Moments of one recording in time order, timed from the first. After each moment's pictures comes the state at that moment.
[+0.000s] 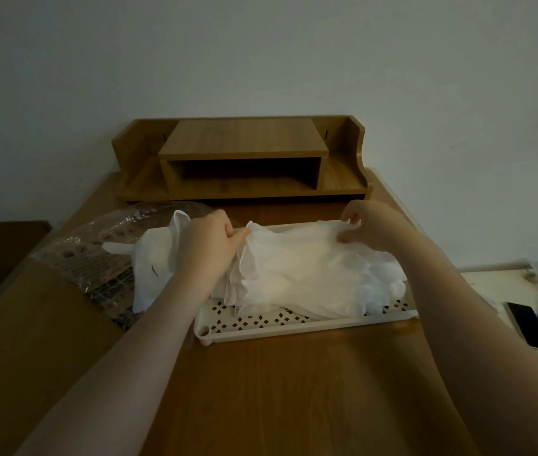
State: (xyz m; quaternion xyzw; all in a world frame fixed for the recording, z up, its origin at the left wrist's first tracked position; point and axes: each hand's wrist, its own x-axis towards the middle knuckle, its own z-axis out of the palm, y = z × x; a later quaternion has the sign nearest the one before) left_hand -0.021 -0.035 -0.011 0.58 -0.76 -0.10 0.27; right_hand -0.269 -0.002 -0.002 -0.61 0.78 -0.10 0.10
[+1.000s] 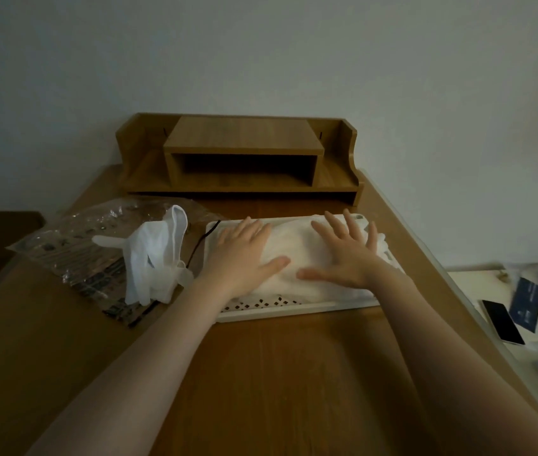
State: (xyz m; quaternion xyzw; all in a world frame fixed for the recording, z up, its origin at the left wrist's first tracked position) left_hand -0.024 -0.015 -0.039 0.43 -0.90 -0.05 0.07; right_hand -0.229 0.040 -0.040 -0.68 0.73 -0.03 0.06
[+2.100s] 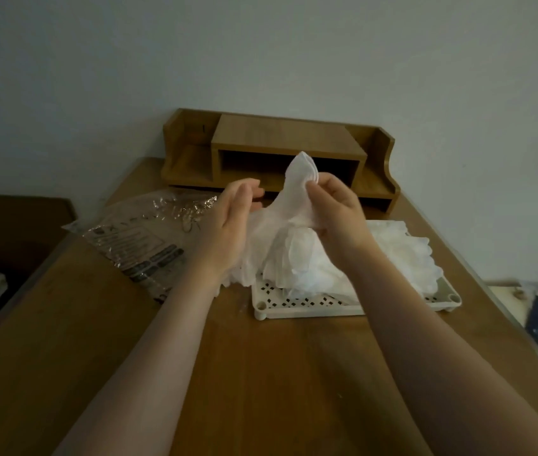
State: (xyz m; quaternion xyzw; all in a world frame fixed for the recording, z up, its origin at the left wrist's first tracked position) left_hand 0.053 -0.009 0.000 0.38 -0.68 -0.39 0.49; right_hand -0.102 0.016 0.016 -0.47 0.46 -0.63 0.40
